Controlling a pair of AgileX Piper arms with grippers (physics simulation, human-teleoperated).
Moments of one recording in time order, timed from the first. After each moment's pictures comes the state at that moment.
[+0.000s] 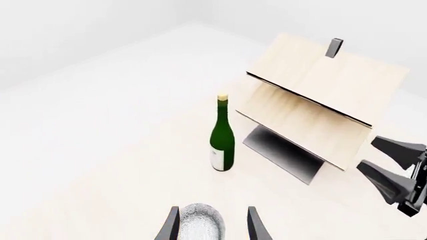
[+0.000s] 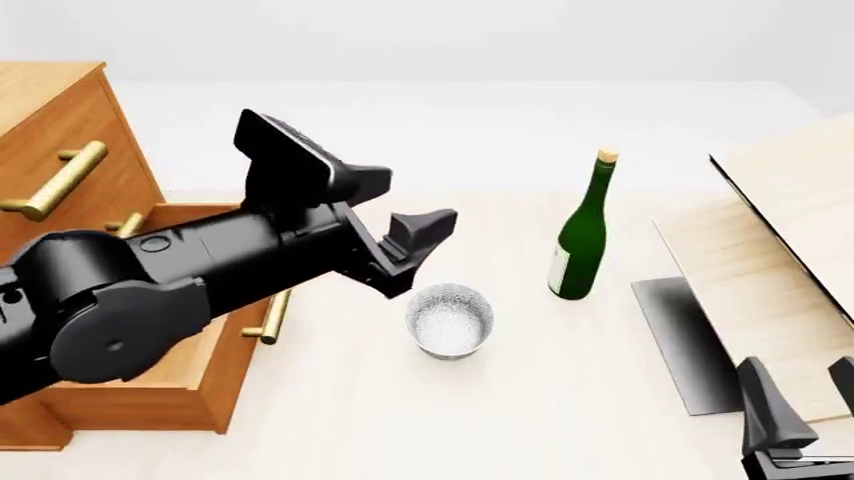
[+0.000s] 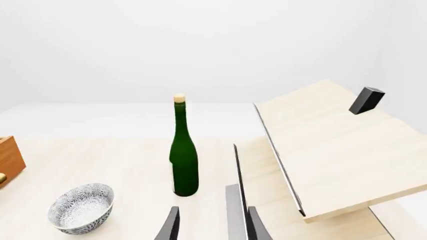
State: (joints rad) left arm -0.80 1.20 -0.93 0.03 0.02; right arm 0.00 0.01 0.00 0.00 0.00
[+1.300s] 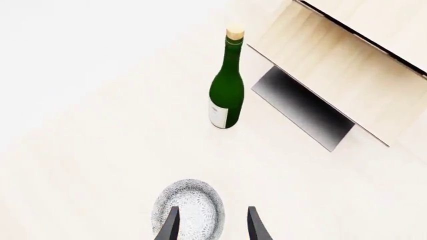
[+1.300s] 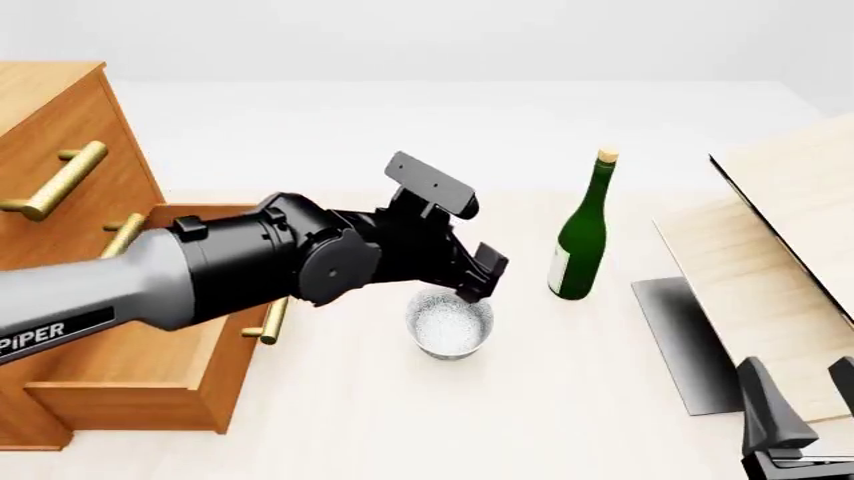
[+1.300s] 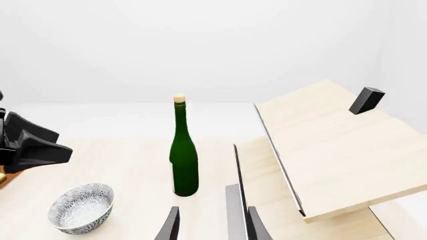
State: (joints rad) left arm -0.80 1.64 -1.21 0.24 -0.03; right arm 0.00 0.01 0.00 0.00 0.00
